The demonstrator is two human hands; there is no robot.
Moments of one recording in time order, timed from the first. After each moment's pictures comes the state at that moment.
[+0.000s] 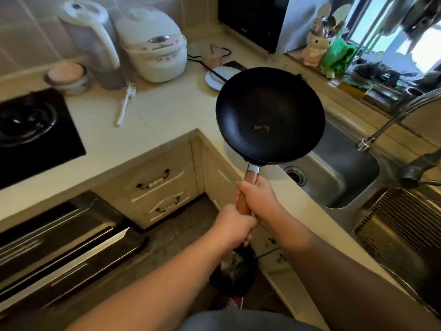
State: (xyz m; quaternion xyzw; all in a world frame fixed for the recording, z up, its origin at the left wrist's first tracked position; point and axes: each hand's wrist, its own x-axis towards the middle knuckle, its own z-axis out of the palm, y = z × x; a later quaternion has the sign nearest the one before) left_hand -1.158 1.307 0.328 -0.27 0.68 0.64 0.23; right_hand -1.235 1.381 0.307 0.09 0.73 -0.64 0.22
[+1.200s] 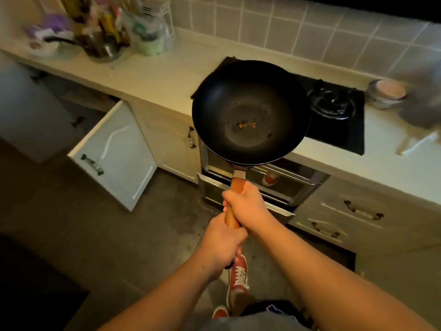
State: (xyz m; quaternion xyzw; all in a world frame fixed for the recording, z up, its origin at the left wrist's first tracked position) left_hand -0.711 1.042 0.322 -0.54 0.47 0.67 -0.23; right_hand -0.810 1.001 0.337 -0.36 0.68 -0.38 0.50
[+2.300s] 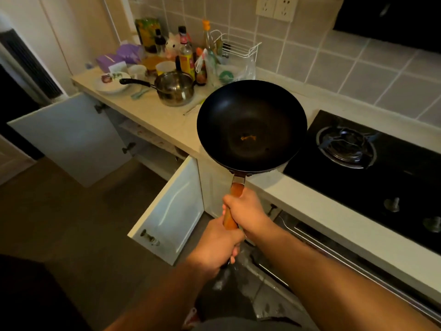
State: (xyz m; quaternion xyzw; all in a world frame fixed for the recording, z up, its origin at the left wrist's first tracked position) left_hand -0.507 0.660 0.319 -0.57 0.42 0.65 -0.27; right_hand -0.600 0.602 0.323 -0.43 0.66 -0.32 0.52
